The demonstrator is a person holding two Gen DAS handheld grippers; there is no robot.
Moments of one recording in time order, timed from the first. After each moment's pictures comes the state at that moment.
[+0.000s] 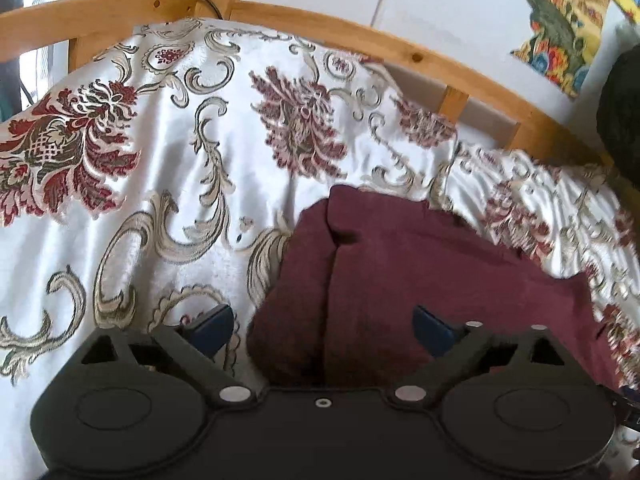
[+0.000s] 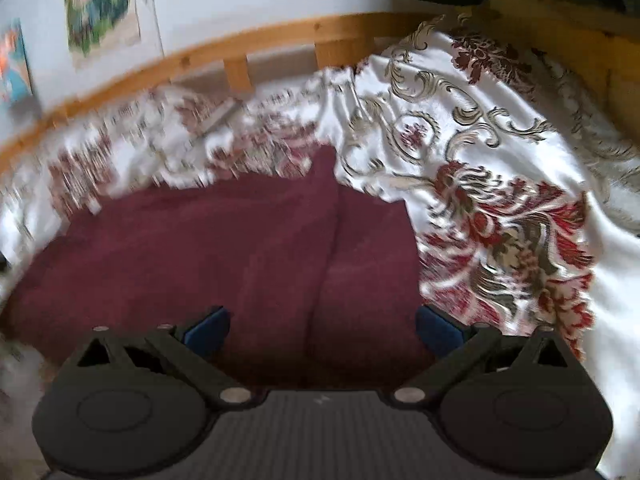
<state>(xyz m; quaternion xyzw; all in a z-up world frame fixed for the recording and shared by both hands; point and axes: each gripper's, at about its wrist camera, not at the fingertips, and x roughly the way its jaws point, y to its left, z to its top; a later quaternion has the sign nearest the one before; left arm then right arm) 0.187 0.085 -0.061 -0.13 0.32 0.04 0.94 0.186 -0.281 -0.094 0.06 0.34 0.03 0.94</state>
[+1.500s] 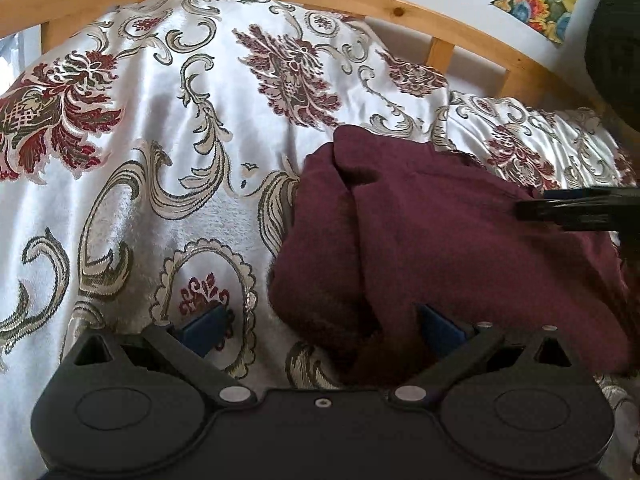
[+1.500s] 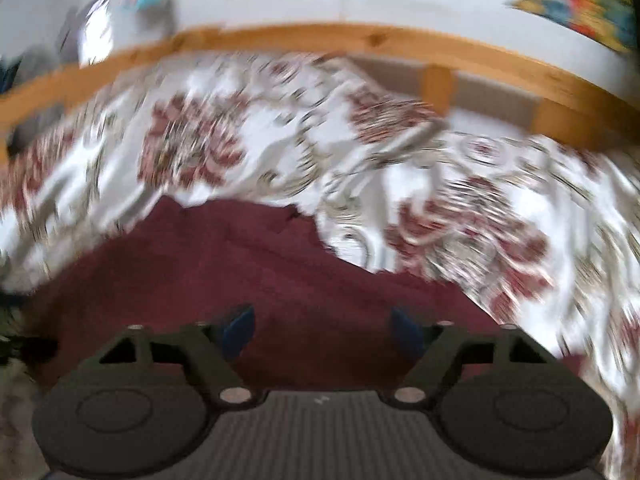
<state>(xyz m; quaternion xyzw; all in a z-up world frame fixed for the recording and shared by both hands) 0.186 0.099 -0.101 -0.08 0.35 0.00 0.93 0.335 -0.130 -0.053 -0.12 0.33 0.26 0.90</state>
